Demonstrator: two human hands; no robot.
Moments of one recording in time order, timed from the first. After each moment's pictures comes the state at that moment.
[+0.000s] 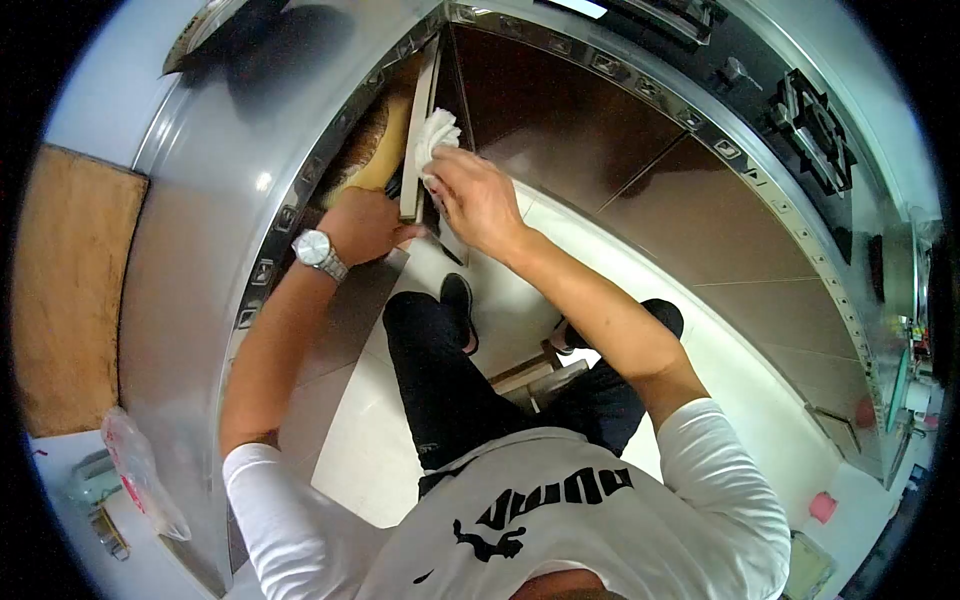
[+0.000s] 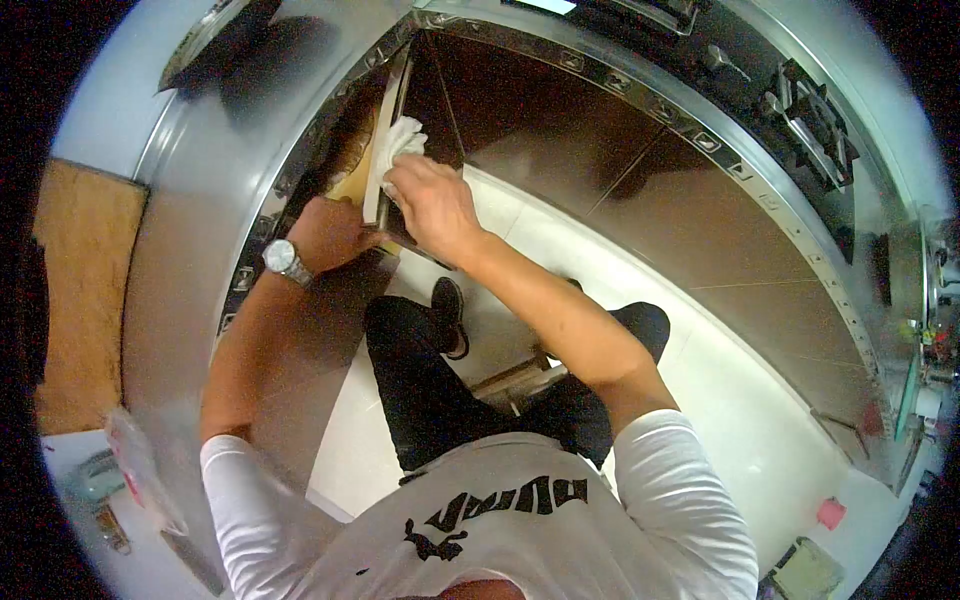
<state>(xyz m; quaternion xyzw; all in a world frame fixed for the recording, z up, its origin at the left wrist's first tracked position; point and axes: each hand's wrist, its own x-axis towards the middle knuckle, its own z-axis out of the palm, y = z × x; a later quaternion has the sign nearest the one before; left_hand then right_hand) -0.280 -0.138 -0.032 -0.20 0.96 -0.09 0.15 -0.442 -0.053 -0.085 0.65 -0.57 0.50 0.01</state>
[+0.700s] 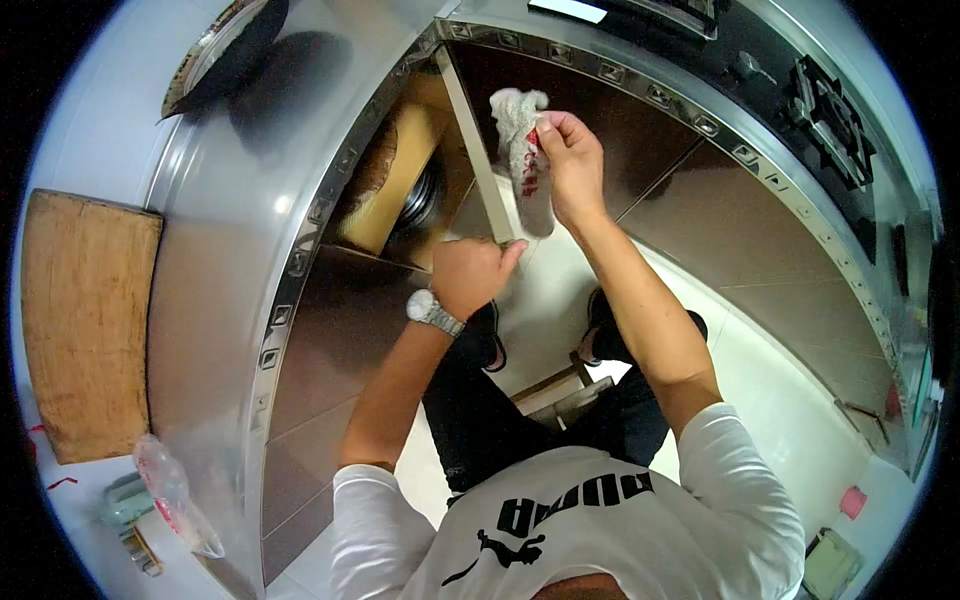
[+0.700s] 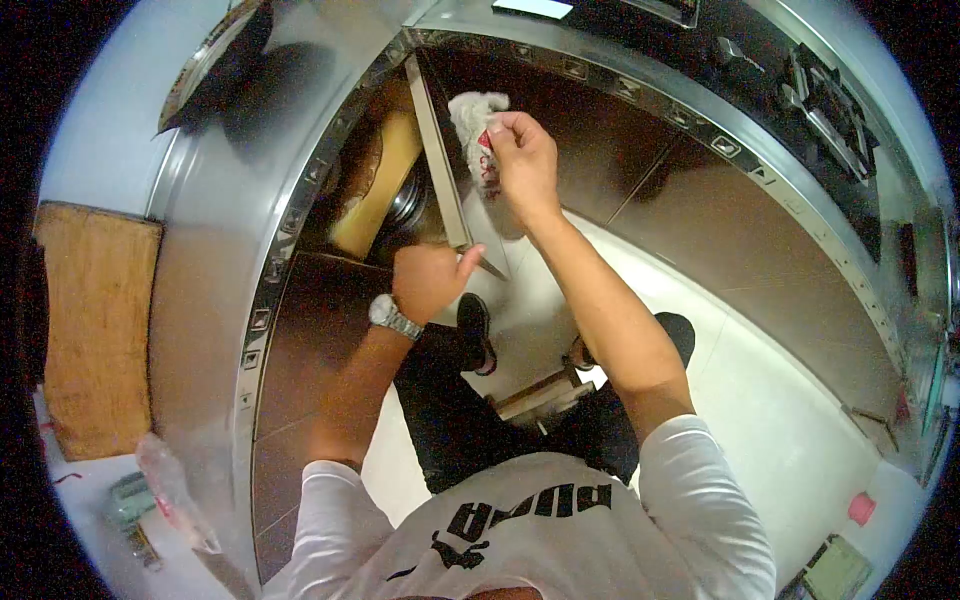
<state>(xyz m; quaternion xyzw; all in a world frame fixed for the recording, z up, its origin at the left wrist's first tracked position) -0.349 -0.075 -0.105 -0.27 0.96 0.01 -0.12 -0.530 -0.075 -0.091 0.27 -0.50 0.77 -0.30</state>
